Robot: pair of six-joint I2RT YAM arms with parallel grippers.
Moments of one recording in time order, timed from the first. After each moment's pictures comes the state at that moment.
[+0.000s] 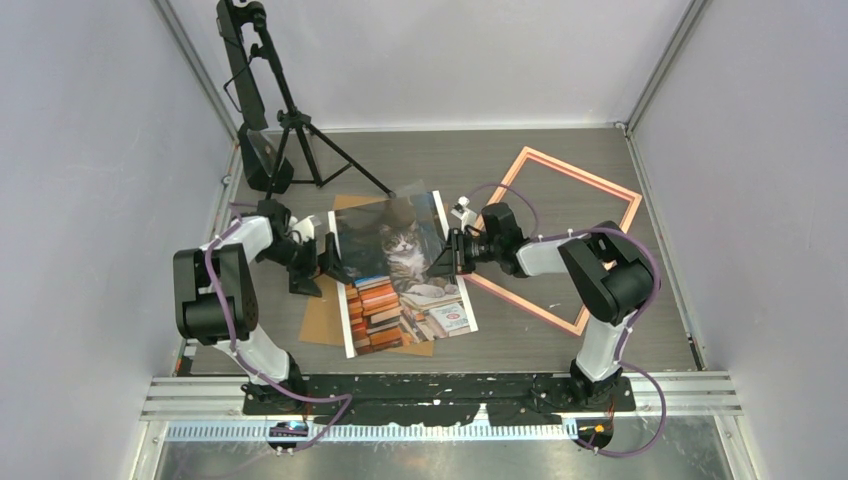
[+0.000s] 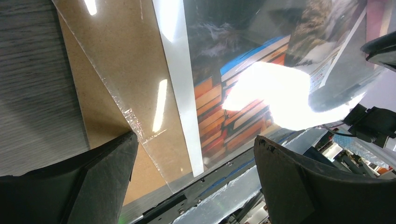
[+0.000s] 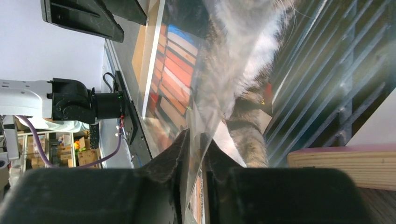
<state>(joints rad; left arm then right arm) 0.12 1.67 0.96 -0.84 0.61 0.00 0.51 1.83 0.78 0.44 -0.82 0.62</state>
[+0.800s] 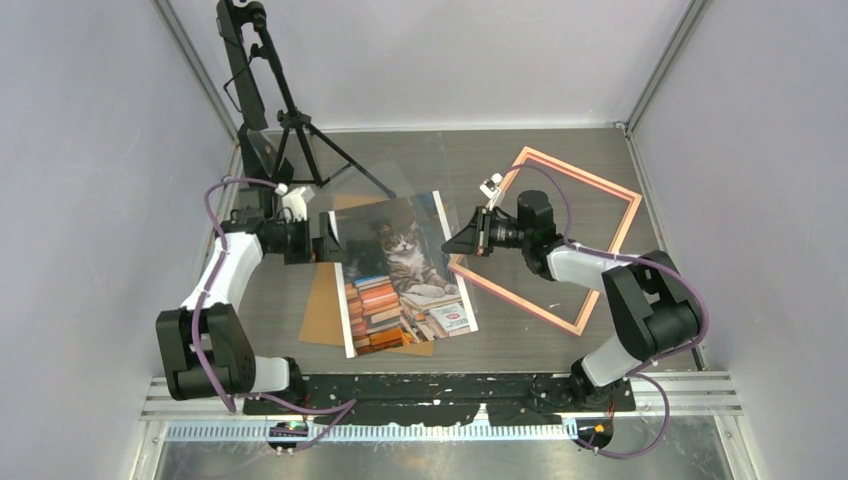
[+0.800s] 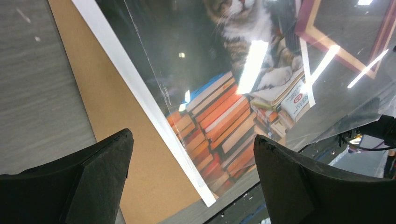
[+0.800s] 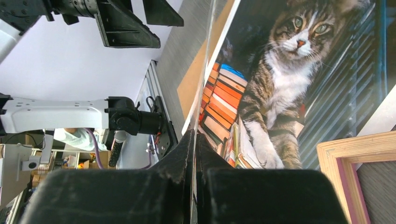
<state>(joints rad) 0.11 1.36 0.93 -0.69 0.64 0.06 0.39 1.57 0.70 0.54 -0.88 0.74</state>
